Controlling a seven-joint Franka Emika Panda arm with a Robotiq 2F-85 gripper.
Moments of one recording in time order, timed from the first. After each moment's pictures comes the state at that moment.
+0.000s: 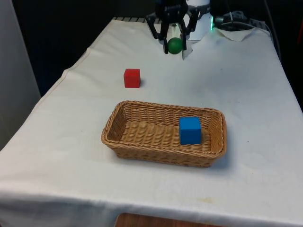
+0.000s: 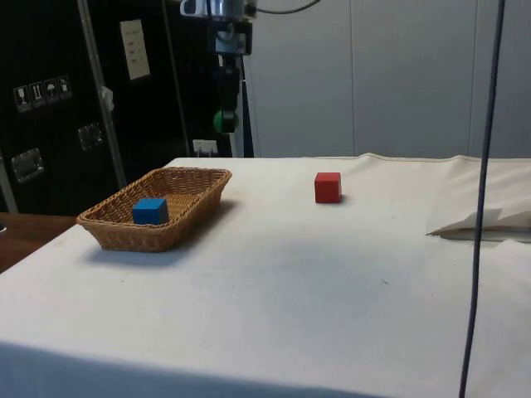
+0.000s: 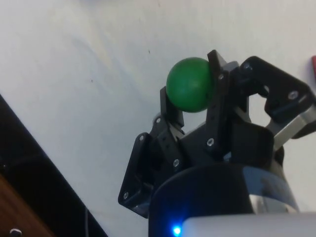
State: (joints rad) arm 0.30 0.13 -0.41 -2.16 0.25 2.37 -0.69
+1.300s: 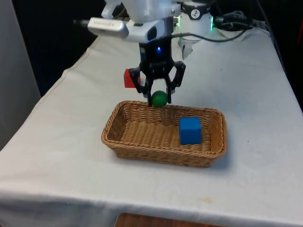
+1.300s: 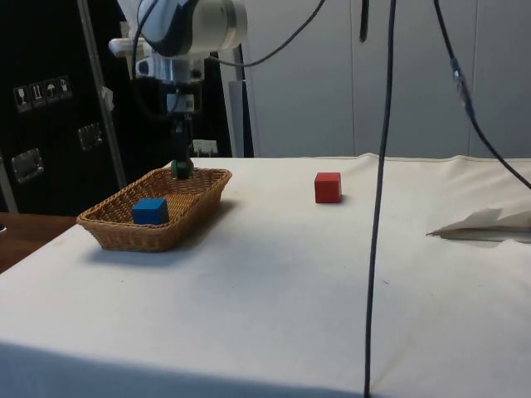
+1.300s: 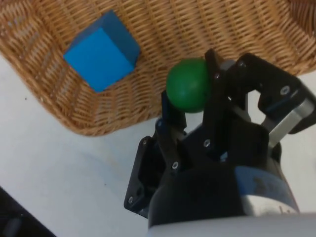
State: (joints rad) arm 0.26 0.63 -0.44 -1.71 0.44 2.36 -0.78
